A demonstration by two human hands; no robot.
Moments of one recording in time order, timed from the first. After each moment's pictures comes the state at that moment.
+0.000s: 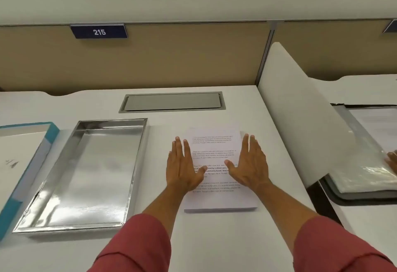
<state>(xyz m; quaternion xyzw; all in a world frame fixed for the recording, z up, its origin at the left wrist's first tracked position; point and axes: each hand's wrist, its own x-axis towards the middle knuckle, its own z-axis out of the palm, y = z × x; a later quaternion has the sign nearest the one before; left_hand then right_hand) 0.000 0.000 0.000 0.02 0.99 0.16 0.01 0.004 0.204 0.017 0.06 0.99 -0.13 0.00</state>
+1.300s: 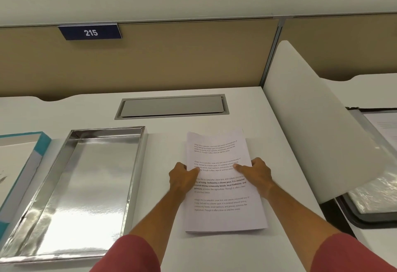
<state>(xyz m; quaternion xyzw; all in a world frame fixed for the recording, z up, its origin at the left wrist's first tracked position) -0.045 0.000 -0.011 -0.26 0.81 0.51 0.14 -0.039 0.219 0.003 0.30 0.81 -0.50 0.12</state>
